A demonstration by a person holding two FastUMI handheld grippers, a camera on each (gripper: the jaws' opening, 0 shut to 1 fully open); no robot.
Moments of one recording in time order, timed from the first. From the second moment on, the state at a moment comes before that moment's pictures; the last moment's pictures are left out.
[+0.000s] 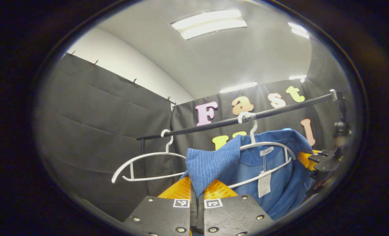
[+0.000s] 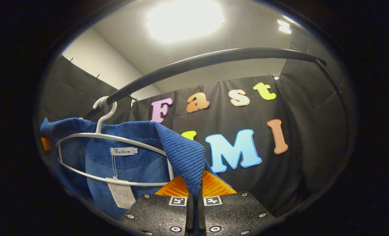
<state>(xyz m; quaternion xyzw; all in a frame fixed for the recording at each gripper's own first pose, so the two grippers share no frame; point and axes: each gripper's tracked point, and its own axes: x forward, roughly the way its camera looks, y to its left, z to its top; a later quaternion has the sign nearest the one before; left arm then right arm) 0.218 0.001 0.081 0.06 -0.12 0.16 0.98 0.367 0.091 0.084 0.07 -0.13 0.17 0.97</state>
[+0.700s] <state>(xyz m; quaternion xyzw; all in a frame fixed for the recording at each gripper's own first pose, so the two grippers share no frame) 0.236 0.049 0.152 0.09 -0.15 0.14 0.97 0.418 0.080 0.078 0.07 -0.11 0.17 0.98</state>
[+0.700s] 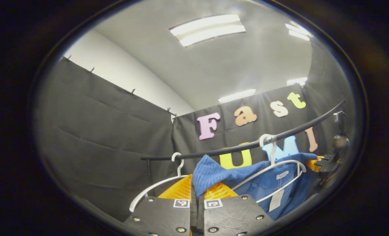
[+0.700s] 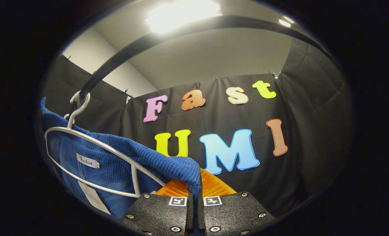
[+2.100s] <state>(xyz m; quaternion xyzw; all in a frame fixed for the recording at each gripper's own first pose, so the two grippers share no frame) 0.307 0.085 0.107 0.11 -0.07 0.02 0.99 0.455 0.083 0.035 0.12 -0.03 0.17 0.98</state>
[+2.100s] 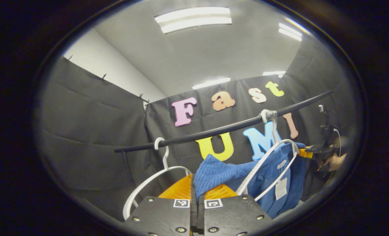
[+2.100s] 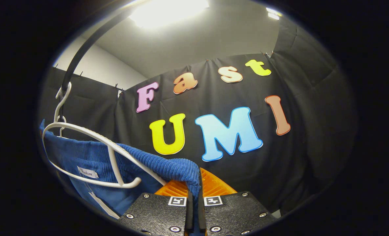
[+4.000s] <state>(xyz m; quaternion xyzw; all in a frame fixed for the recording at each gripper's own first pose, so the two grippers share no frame) 0.211 0.104 0.023 0.01 -0.01 0.05 1.00 0.367 0.123 -0.090 0.20 0.17 0.24 0.94</state>
